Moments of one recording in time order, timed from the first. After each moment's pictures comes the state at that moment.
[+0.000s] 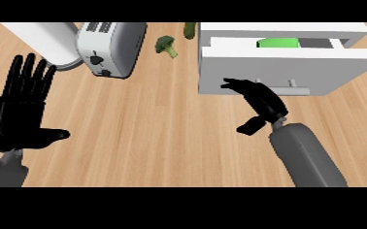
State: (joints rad) left arm -0.11 0.56 -0.10 -1.47 0.83 -0.01 -0.36; right arm -0.44 -0.20 0.19 -1.04 0.82 0.06 -0.28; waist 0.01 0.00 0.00
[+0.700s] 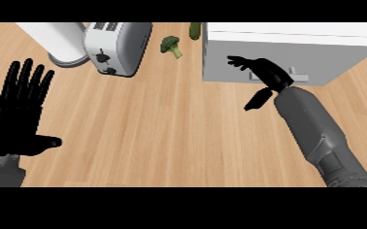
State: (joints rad) left arm -0.09 0.53 -0.04 -1.42 0.81 -0.14 -0.38; right arm -0.82 -0.24 0.02 -0.46 0.78 0.05 -0.57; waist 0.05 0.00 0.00
